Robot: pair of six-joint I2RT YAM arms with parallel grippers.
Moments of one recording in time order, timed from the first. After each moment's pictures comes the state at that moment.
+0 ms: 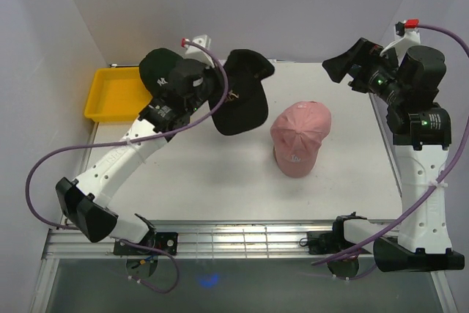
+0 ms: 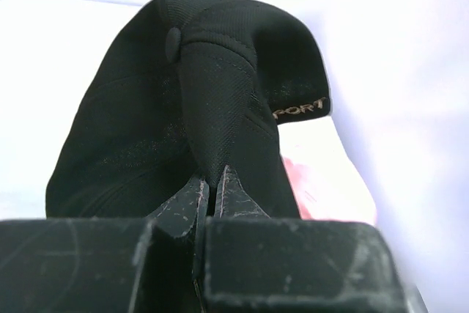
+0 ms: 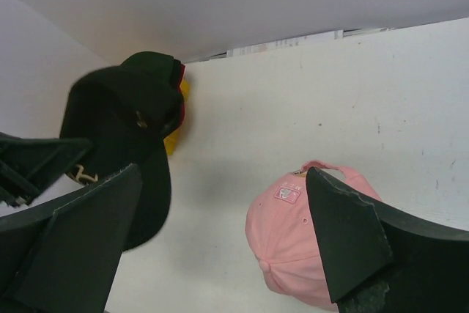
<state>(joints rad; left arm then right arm) -0.59 1.40 1.51 -0.31 -0.13 -0.54 0.05 1.14 1.64 -0.69 -0.34 0.44</state>
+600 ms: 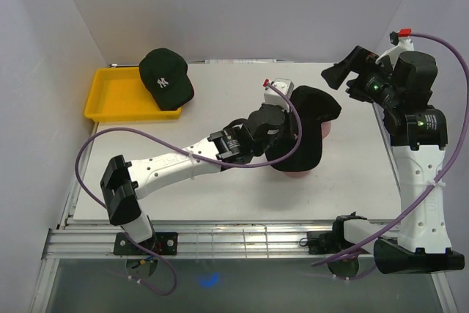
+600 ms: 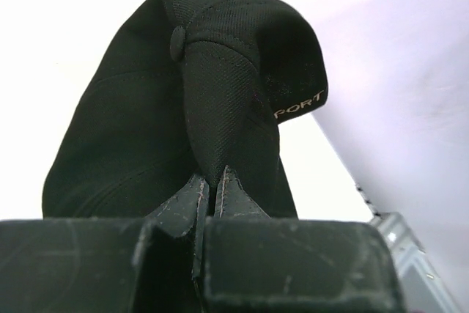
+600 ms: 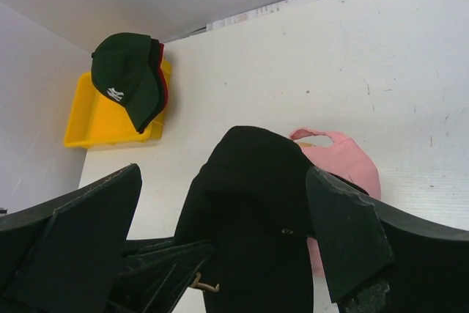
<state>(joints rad) -1.14 1.65 1.53 -0.10 -0.44 -0.52 0.05 1.12 1.61 -0.77 -0.29 0.47</state>
